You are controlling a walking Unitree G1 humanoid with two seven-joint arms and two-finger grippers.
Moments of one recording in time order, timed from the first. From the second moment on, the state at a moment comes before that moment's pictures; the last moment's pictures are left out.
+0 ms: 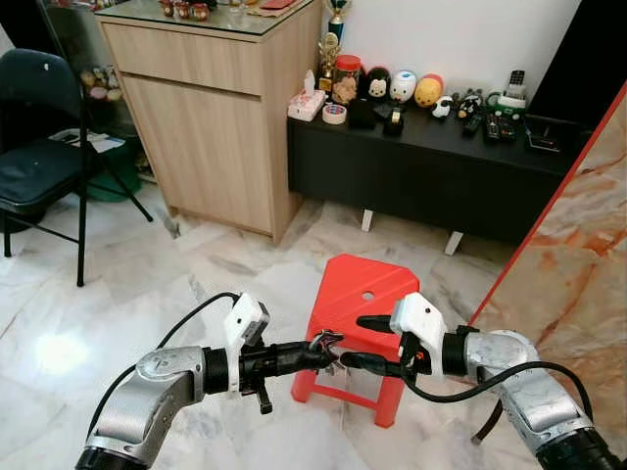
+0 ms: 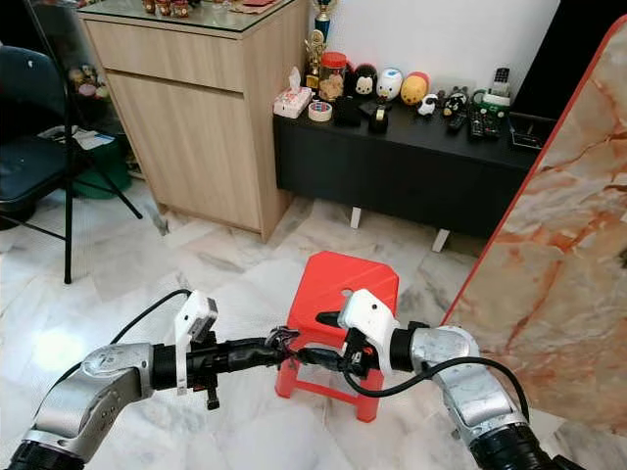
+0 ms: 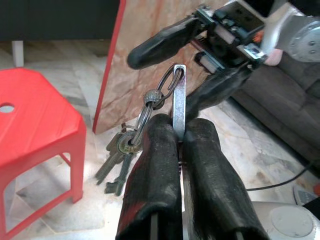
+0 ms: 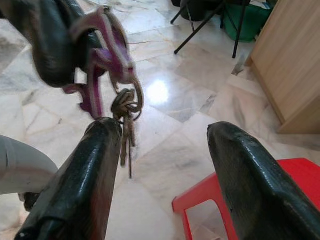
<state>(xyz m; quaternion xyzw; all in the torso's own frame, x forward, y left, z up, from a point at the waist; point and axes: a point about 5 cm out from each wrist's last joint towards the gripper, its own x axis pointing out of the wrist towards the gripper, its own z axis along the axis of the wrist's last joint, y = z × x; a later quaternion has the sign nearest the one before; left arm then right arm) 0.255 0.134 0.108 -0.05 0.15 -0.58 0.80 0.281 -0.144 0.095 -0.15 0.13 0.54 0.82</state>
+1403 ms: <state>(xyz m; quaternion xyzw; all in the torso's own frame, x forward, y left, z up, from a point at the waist) 0.244 0.133 0.105 -0.07 0.18 -0.60 0.78 0.279 -0.143 0.094 -0.13 0.12 0.60 0.78</state>
